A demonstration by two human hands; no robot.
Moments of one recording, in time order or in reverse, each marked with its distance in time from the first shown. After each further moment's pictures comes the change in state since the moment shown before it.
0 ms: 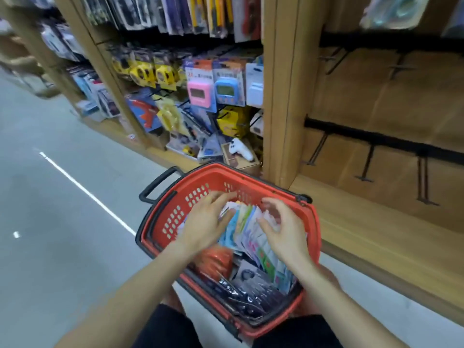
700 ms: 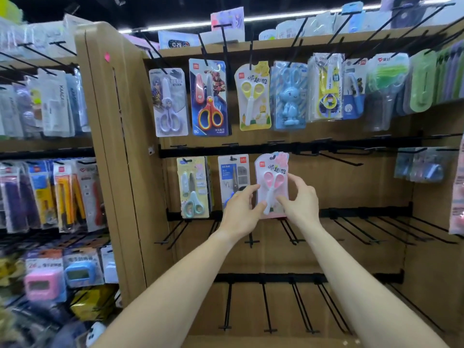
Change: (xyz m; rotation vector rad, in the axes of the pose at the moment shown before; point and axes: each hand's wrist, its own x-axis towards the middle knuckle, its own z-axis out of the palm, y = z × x) left_hand 0.250 0.438 -0.091 -0.536 0.070 0.502; right_hand 0.107 -0.103 -0.448 -0.204 0.888 0.028
